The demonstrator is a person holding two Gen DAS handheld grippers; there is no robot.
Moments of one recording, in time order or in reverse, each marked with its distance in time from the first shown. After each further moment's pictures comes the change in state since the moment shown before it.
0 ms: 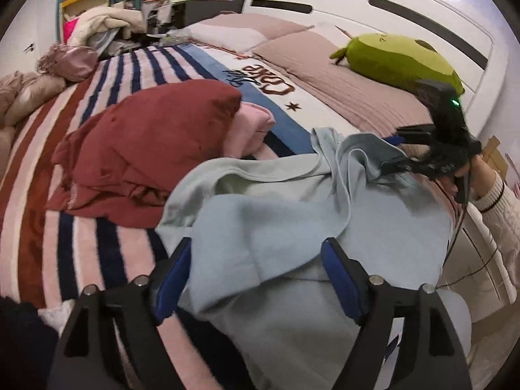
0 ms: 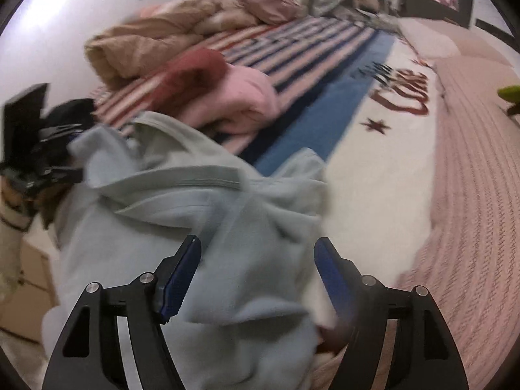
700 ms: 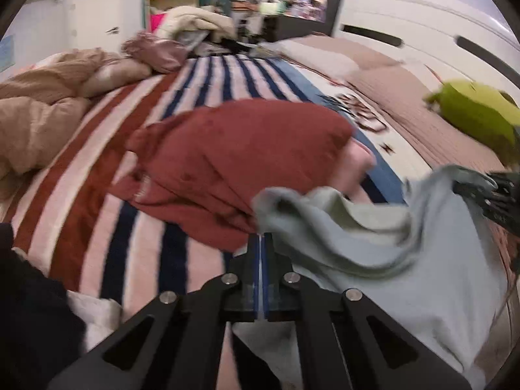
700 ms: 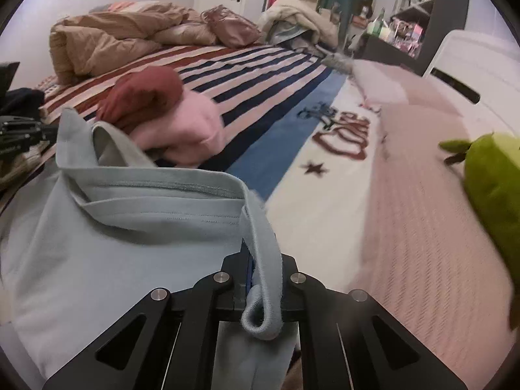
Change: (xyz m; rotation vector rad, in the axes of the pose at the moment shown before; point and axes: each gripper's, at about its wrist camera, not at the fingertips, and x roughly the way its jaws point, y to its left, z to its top) left arm 0.018 0.043 0.016 -0.239 -0.110 0.339; right arm -0.004 0.014 0.022 -0.069 -0.080 -0.400
